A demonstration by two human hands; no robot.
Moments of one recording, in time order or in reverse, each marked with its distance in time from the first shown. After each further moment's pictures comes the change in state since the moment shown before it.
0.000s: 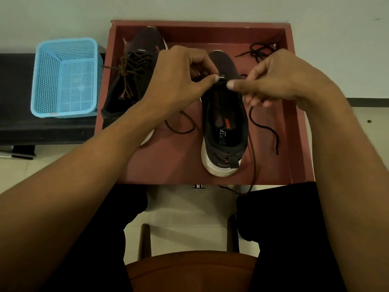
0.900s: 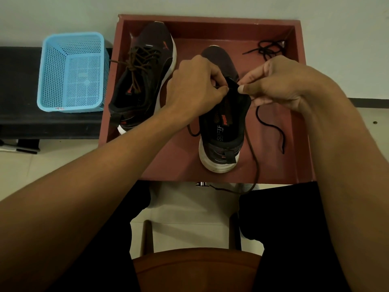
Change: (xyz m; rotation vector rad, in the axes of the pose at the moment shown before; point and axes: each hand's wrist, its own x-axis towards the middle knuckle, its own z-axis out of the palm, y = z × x) left_hand -0.003 0.008 0.025 0.236 -0.051 -0.271; right_hand 0.008 -0.003 0.021 0.274 -0.054 0.105
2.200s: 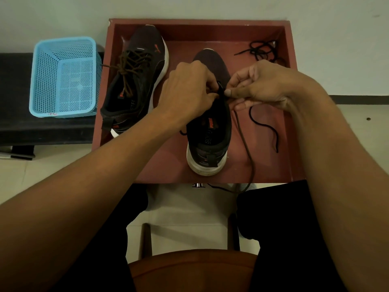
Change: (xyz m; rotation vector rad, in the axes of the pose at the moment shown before) left_hand 0.004 -0.002 0.005 0.127 -0.044 0.065; right_hand 0.013 0.012 -0.004 0.041 -0.177 -0.035
